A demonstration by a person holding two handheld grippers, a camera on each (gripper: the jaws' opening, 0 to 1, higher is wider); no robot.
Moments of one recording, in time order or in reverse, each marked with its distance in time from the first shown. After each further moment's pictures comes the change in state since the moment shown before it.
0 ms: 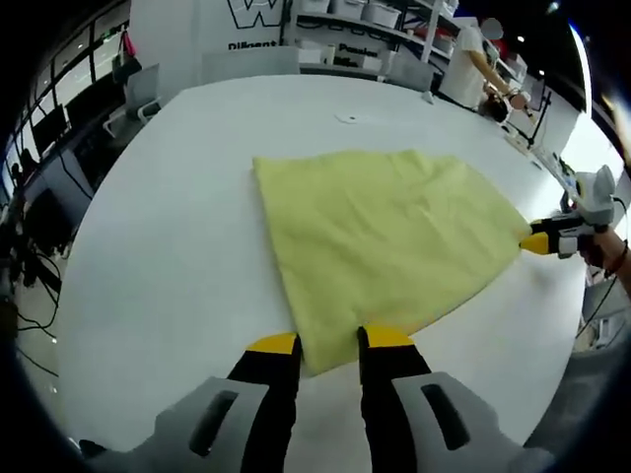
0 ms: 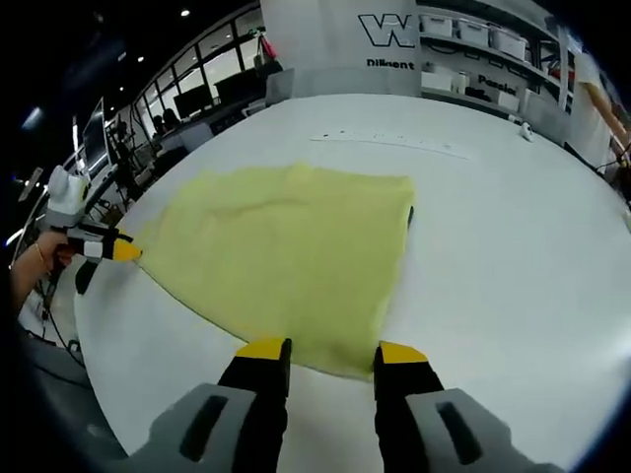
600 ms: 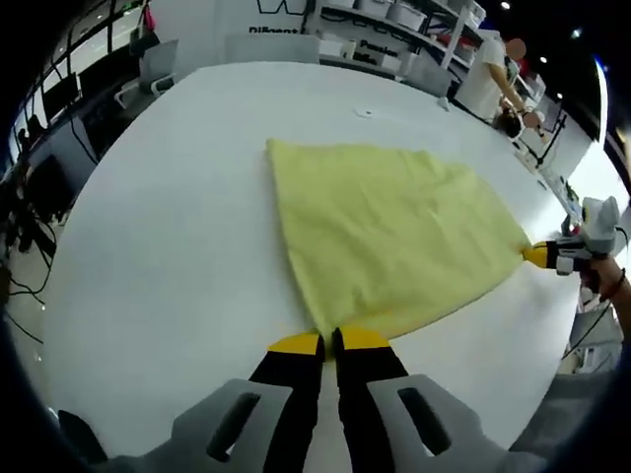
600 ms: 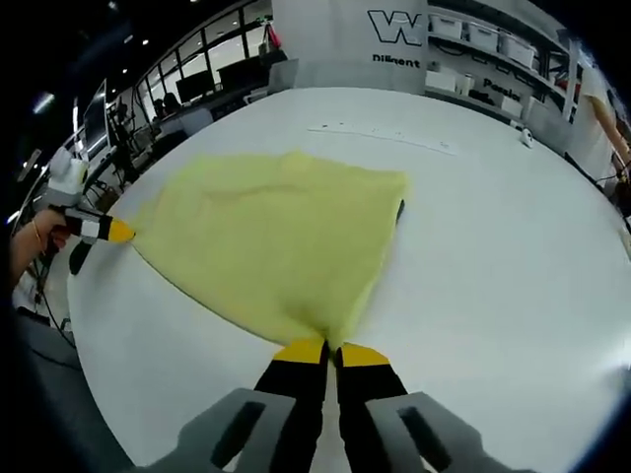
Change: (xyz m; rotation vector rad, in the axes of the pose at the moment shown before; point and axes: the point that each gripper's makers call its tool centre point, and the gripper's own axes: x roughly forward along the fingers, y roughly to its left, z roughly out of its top) left arm 0.000 0.001 -0.012 -0.121 0.038 -0.012; right arm -0.007 -0.009 -0.010 -0.060 0.042 -0.032
